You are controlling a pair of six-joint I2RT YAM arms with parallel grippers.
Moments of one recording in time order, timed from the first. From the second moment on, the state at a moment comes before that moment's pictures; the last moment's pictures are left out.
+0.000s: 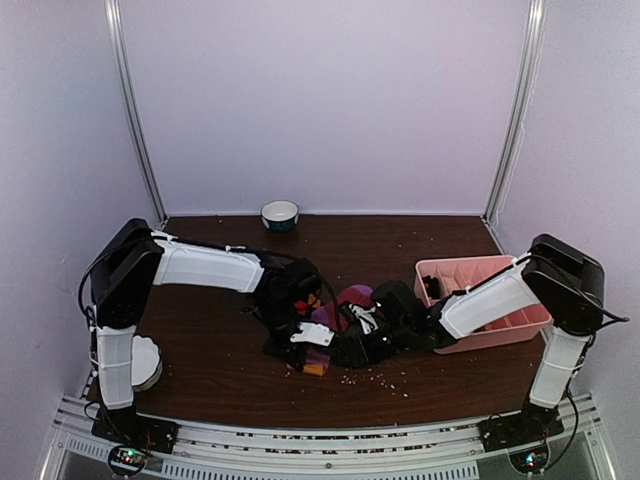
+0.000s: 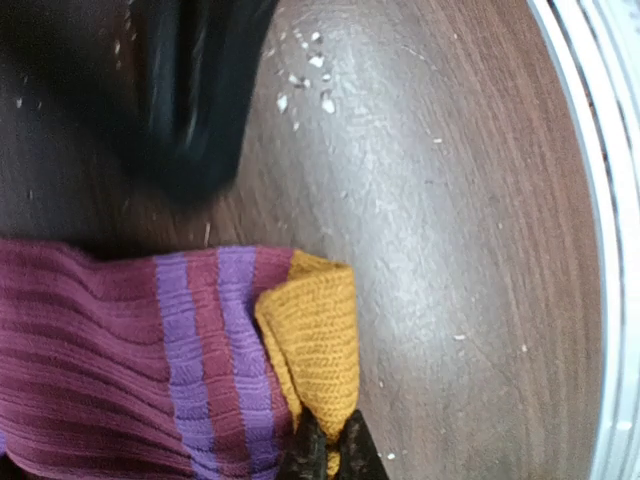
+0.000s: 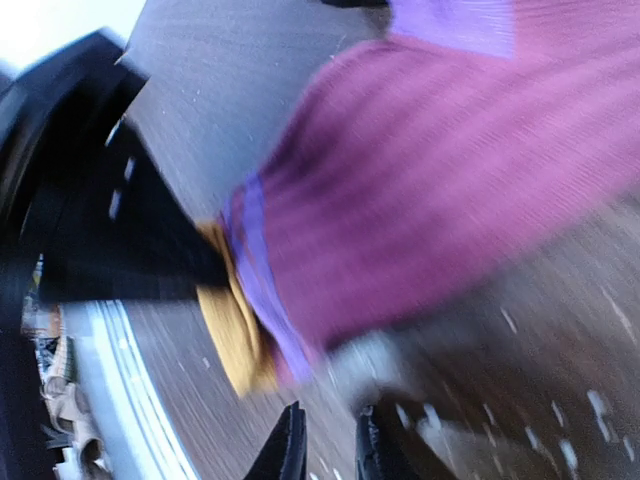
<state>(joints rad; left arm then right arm) -0.92 2.05 1.41 -0.87 0.39 0.93 0.89 1.82 0.80 0.23 -0.48 0.62</state>
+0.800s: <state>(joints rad) -0.85 2.25 1.61 -1.18 0.67 0.89 1.25 1.10 0.37 0.30 0.57 0.32</state>
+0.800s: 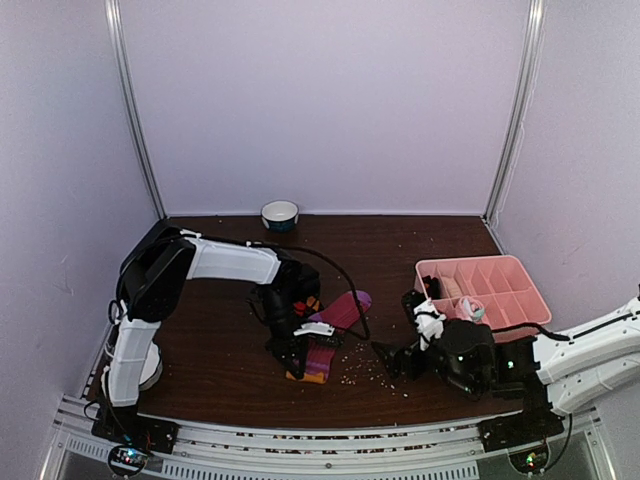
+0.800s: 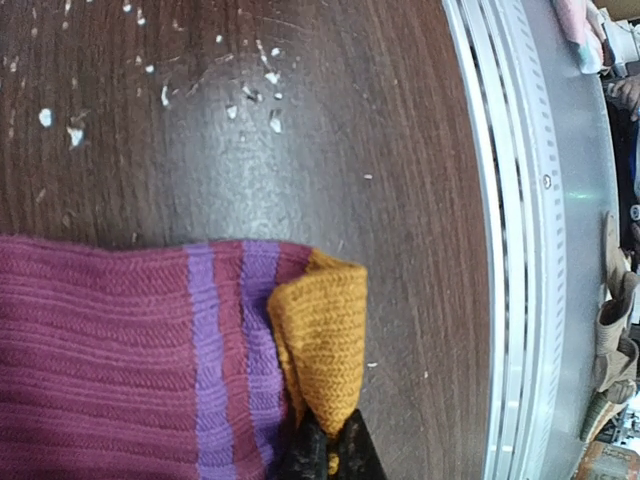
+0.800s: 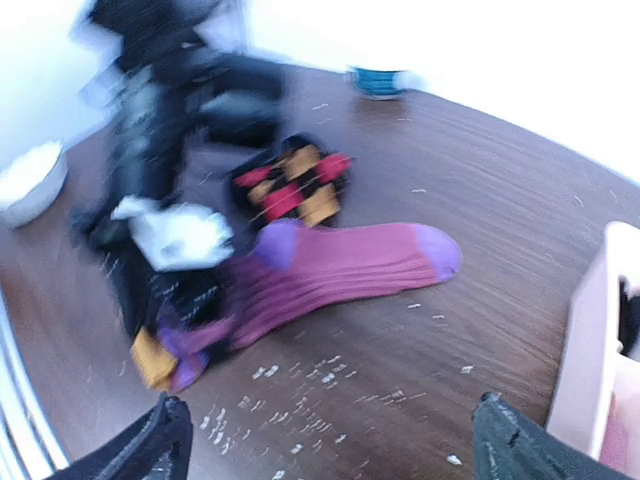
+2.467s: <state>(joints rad) -0.85 2.35 1.73 -1.34 0.70 0.88 1.32 1.86 0.78 0.41 0.23 -0.34</state>
